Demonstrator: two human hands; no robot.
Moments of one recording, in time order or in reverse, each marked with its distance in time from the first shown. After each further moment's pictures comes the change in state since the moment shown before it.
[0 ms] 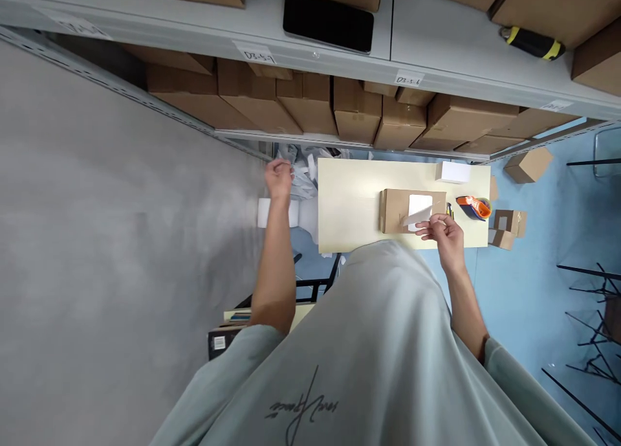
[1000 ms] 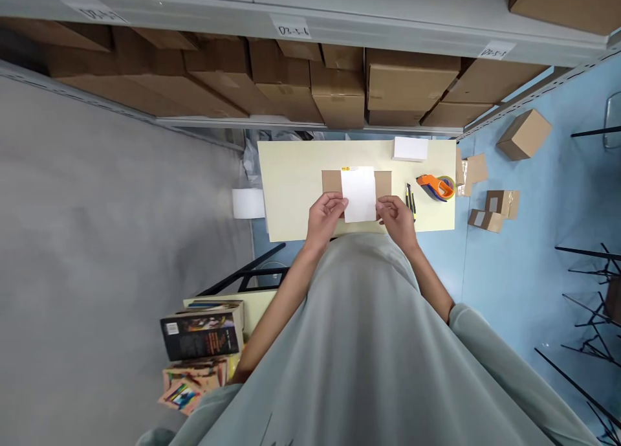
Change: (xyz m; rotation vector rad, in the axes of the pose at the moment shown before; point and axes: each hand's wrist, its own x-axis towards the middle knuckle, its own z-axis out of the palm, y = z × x) left_hand -0.194 0.040 0.259 -0.341 -0.079 -0.227; right_hand 0.054 0.053 -0.101 -0.094 -0.181 -0.047
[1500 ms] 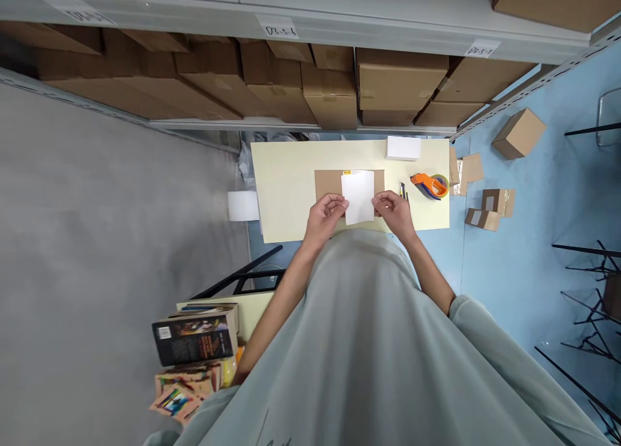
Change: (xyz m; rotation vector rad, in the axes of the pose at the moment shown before) left_hand -0.001 -0.007 0.008 0.090 -0.117 0.051; right_hand 0.020 -0.002 -0.013 0.138 -0.033 0.043
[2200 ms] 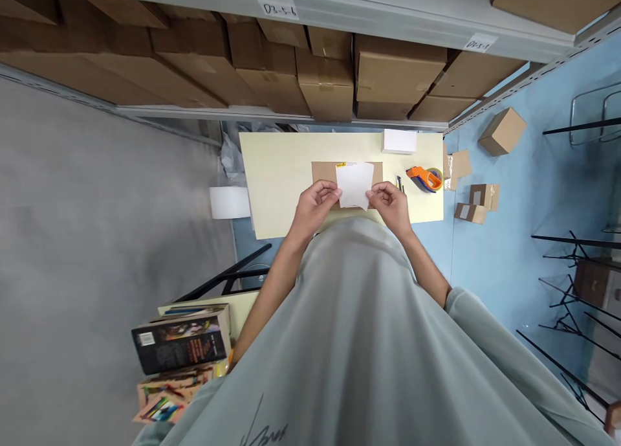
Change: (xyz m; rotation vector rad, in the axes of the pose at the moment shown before) left_hand 0.003 0.015 -0.026 0.010 -0.079 0.039; right_hand -0.018 -0.011 0.022 -0.061 0.037 -0.130
